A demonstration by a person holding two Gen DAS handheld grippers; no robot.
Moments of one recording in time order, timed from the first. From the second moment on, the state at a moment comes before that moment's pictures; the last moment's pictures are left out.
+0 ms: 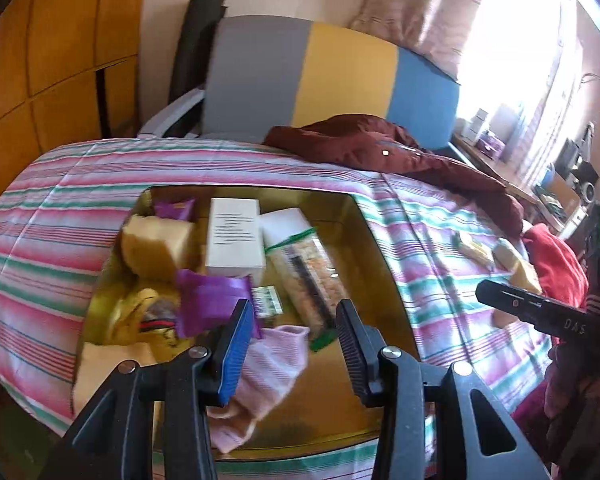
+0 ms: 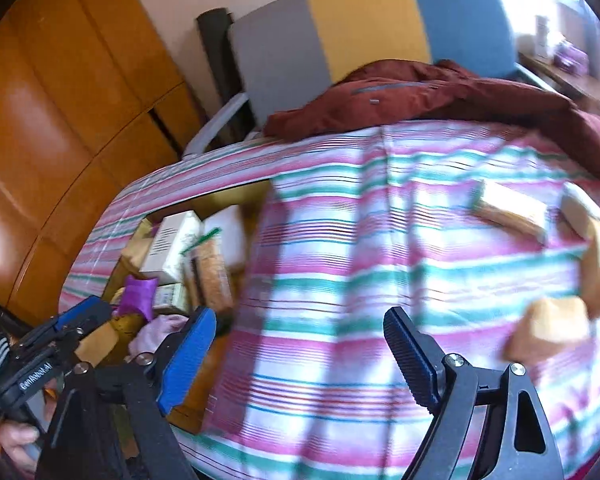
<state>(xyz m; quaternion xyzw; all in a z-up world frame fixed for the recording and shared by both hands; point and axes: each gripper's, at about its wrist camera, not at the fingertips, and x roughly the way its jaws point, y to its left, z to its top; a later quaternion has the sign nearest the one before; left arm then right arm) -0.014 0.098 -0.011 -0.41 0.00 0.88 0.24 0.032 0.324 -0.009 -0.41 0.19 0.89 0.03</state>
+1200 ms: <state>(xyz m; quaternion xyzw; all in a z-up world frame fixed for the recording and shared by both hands) 0.064 0.297 -0.052 -0.46 0.13 0.76 0.45 0.149 0.538 0.003 -0.34 0.33 0.83 0.28</state>
